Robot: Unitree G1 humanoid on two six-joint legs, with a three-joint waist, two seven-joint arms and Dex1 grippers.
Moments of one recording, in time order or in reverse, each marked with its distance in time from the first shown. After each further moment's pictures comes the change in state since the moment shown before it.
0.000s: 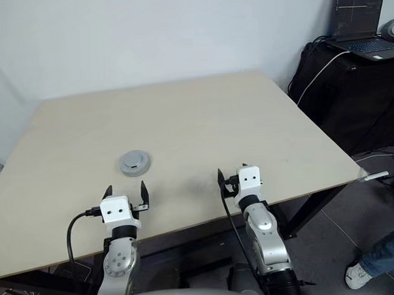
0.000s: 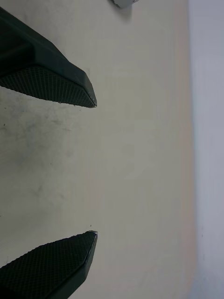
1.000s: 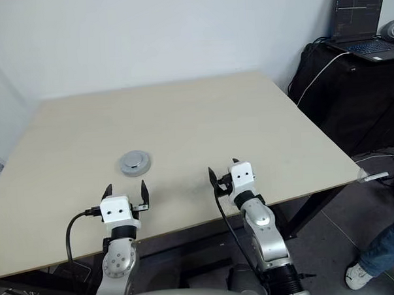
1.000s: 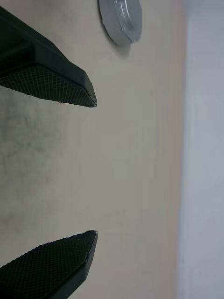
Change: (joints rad) left arm 0.008 0.020 -0.014 -0.019 0.004 -0.004 0.001; right arm -0.034 -0.031 0.043 -0.022 -0.004 0.006 0.071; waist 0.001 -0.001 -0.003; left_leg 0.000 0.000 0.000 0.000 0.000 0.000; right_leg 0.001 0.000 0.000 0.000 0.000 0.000
